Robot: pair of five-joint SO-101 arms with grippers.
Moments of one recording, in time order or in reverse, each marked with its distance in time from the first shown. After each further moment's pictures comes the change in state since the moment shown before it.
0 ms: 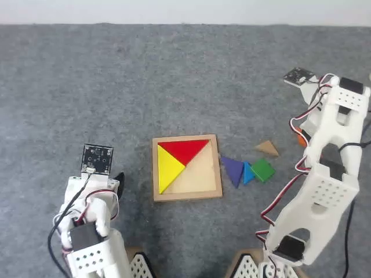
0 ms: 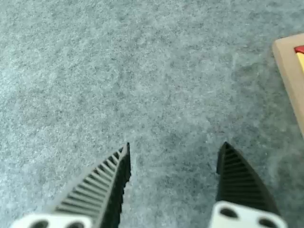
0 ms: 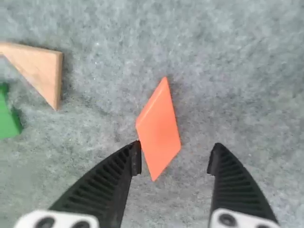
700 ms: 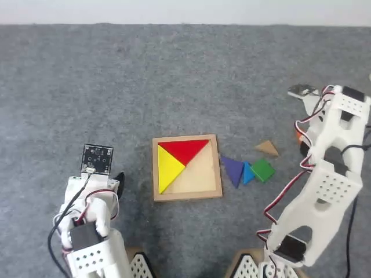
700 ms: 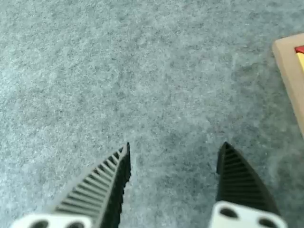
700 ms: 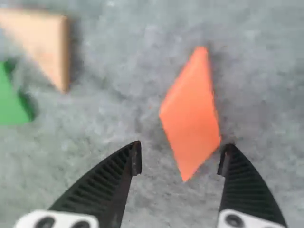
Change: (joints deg) left arm -0.1 0.0 0.0 0.0 0.0; right arm 3.0 6.4 0.6 2.6 -6.8
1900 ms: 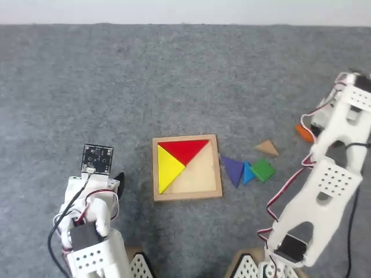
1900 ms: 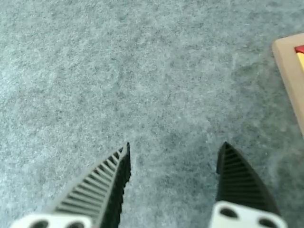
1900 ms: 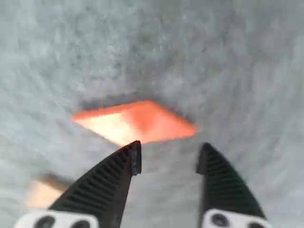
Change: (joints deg) left arm 0.0 0.0 0.0 0.0 0.0; right arm 0.2 8.2 -24.5 8.0 -65.7
